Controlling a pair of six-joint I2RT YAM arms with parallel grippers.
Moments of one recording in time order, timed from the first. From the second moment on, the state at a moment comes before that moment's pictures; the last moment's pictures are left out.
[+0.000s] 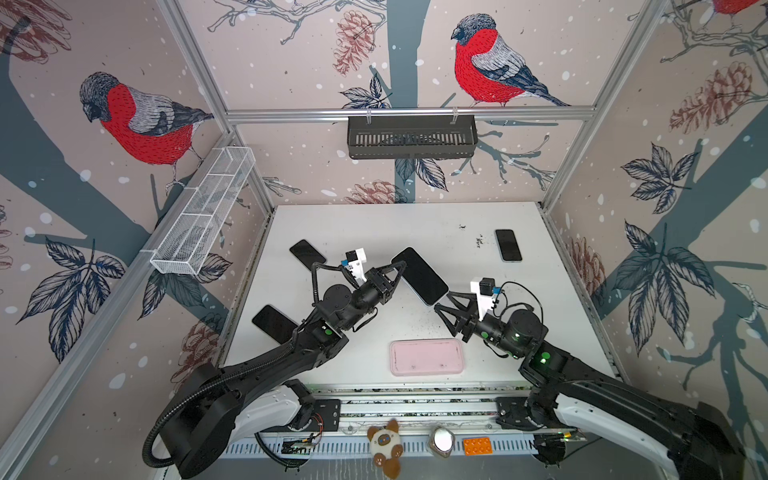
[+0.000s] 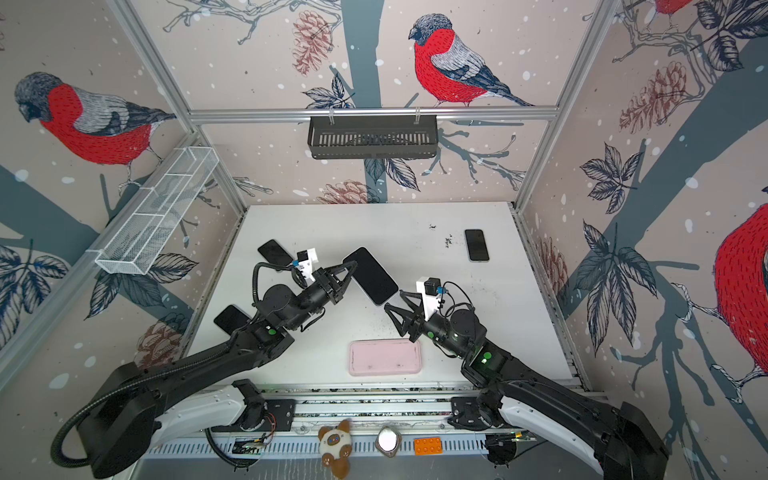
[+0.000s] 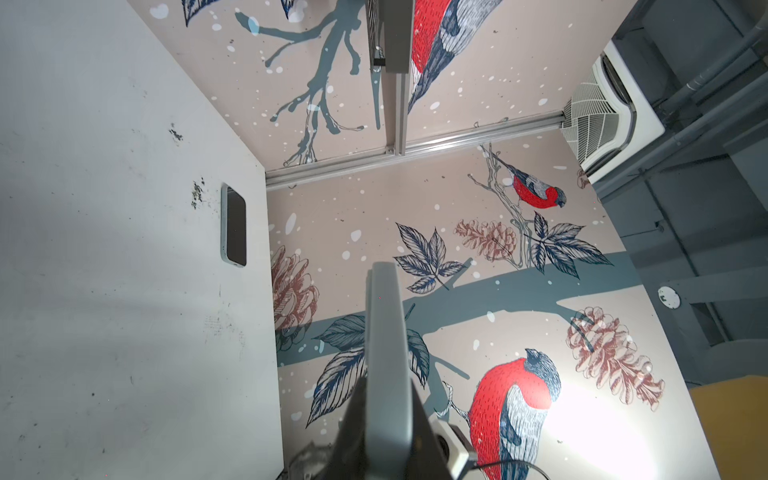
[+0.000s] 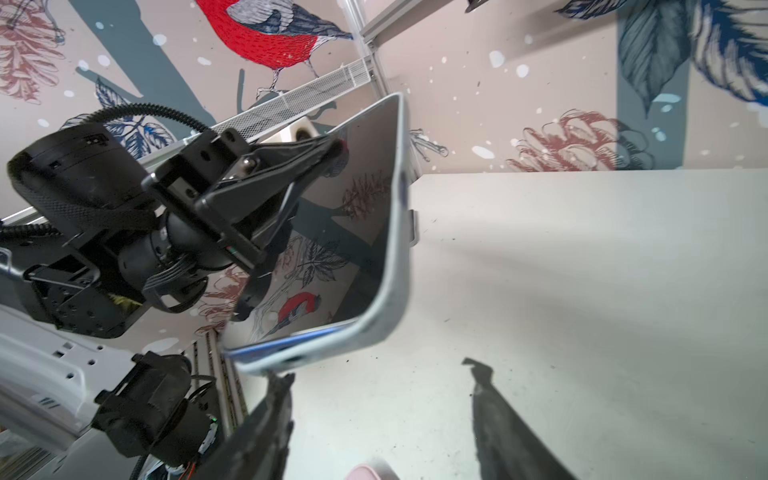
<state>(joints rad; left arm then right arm) -0.72 1.10 0.48 0.77 0.14 -1.41 0.83 0.71 0.29 0.40 -0.14 0.39</state>
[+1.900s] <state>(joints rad) -0.72 1.12 0.42 0.98 0.21 -1.31 0.60 0.86 0.22 0.90 -0.60 1.10</state>
